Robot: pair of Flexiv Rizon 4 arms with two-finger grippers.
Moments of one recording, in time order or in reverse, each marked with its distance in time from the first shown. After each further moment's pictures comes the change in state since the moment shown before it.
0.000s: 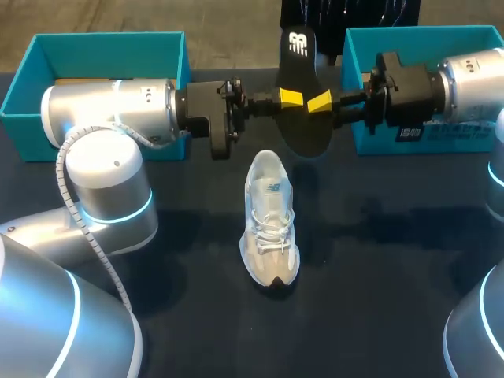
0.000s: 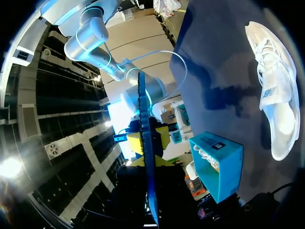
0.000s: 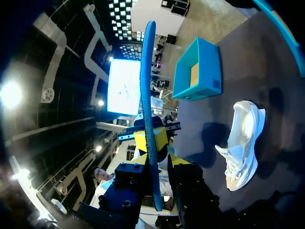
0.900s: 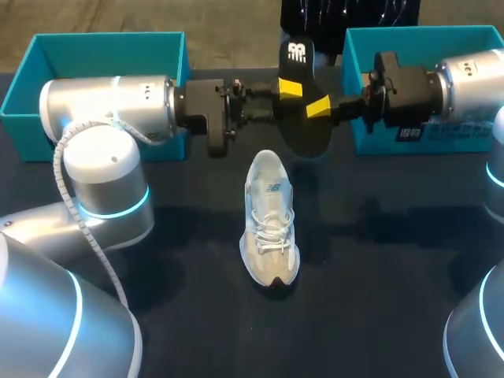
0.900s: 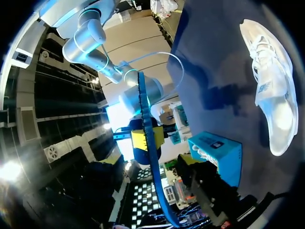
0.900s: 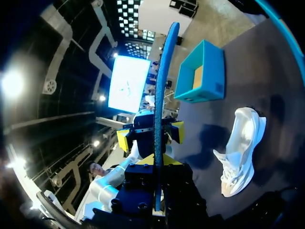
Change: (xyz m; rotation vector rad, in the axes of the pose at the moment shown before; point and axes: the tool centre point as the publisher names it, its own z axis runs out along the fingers) left arm 0.003 0.004 -0.005 0.025 0.012 0.022; right arm -0.004 0.001 0.002 0.003 0.001 -0.086
